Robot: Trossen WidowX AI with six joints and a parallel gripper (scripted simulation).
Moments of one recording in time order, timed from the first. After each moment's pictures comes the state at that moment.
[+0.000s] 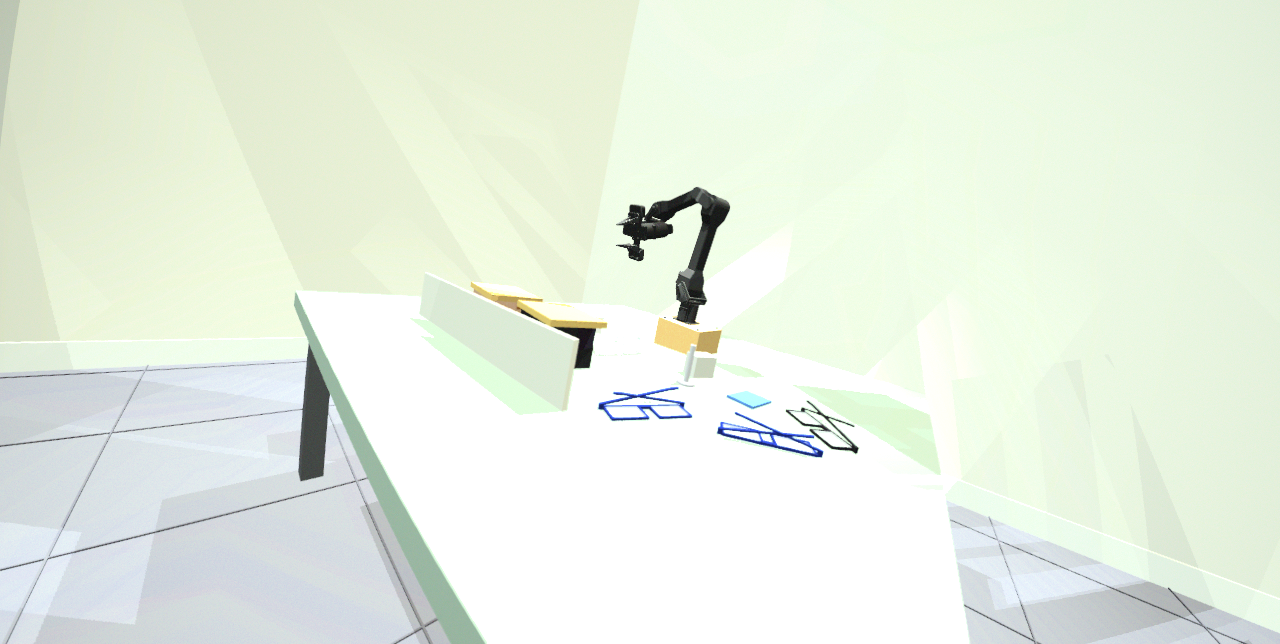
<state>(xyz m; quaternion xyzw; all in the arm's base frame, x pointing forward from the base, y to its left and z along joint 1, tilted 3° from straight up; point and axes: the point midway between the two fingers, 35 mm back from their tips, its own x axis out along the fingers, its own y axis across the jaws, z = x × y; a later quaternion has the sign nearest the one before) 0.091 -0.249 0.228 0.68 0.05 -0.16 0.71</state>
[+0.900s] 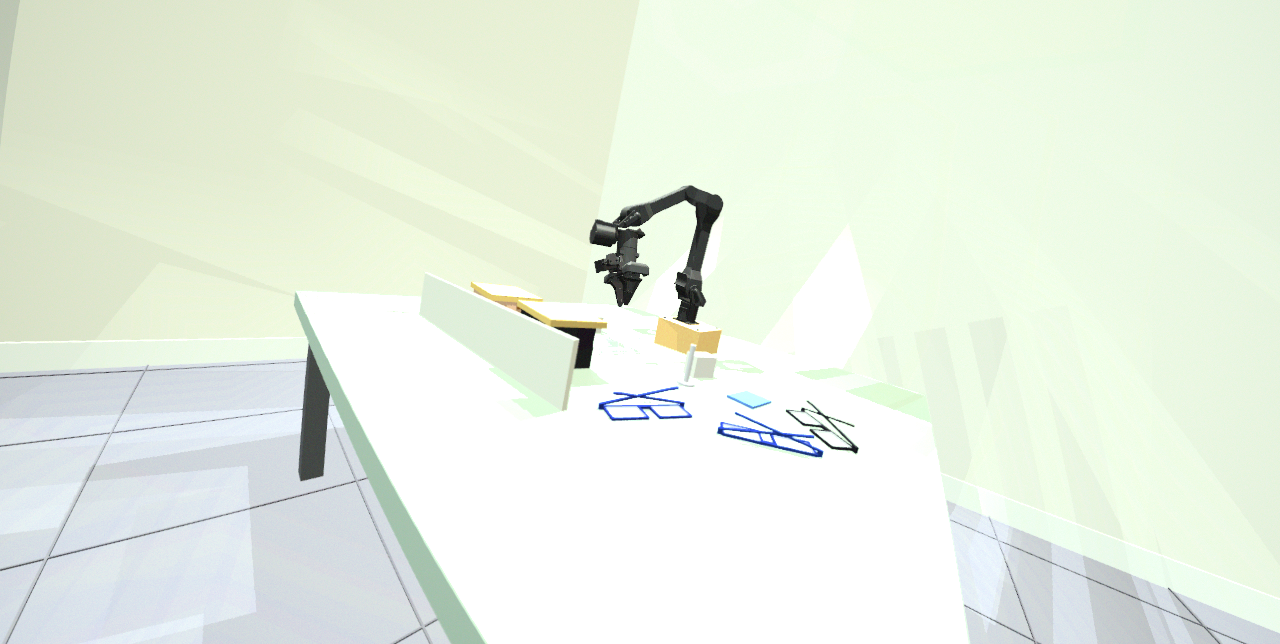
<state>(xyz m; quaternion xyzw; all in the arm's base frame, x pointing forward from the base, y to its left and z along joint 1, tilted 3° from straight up) 0.245 -0.069 0.069 0.29 0.65 -0.05 0.70</state>
